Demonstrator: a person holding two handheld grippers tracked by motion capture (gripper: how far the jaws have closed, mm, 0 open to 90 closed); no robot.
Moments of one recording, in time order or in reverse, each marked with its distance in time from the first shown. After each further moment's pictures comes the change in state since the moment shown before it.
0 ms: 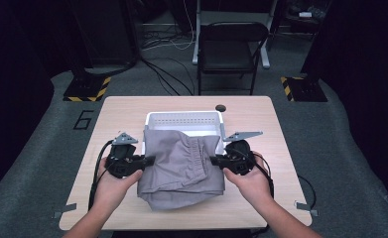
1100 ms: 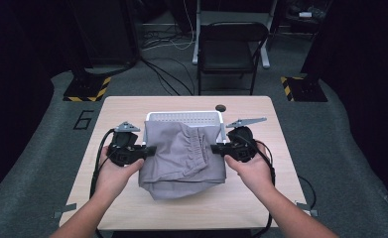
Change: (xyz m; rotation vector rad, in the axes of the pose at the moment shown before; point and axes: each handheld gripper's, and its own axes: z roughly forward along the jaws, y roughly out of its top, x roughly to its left) left arm 0.007 0.029 0.001 0.004 0.008 0.011; right arm -0.008 0.029 -0.009 -0.021 0.015 0.038
